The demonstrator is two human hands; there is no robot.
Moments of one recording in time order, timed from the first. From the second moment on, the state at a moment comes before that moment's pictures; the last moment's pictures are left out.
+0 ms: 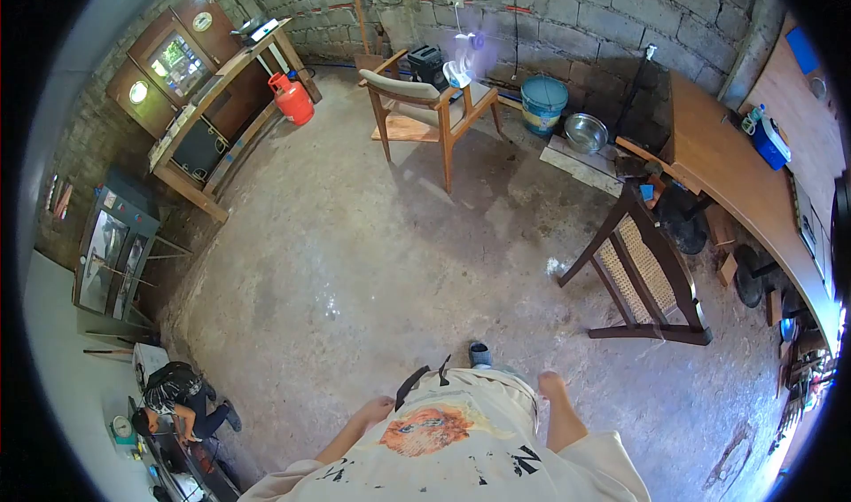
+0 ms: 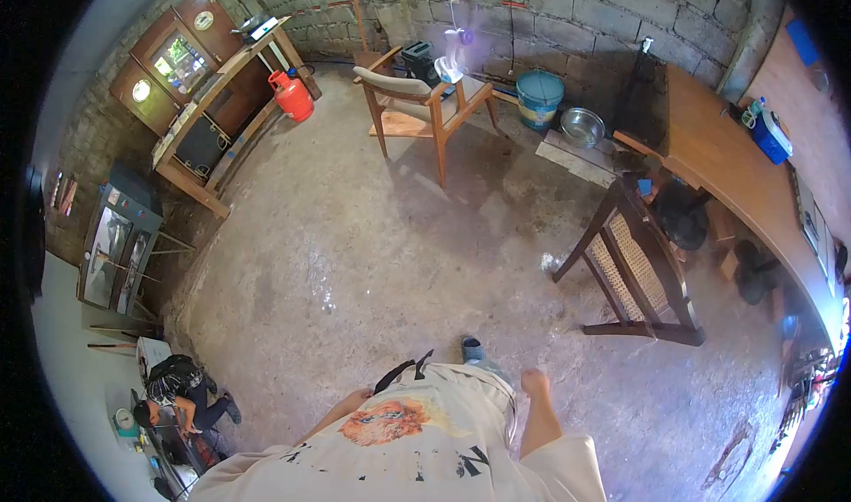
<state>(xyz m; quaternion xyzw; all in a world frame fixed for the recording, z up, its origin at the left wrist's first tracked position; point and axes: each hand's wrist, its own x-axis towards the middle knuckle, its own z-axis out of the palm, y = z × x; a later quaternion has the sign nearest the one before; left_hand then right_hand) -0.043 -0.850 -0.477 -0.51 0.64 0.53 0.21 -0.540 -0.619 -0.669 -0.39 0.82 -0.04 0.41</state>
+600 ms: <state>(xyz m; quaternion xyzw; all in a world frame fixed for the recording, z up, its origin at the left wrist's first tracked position) 0.058 -0.818 -0.578 -0.54 0.63 0.50 0.26 -0.505 -0.694 -0.611 -0.23 0.87 -0.17 0.40</state>
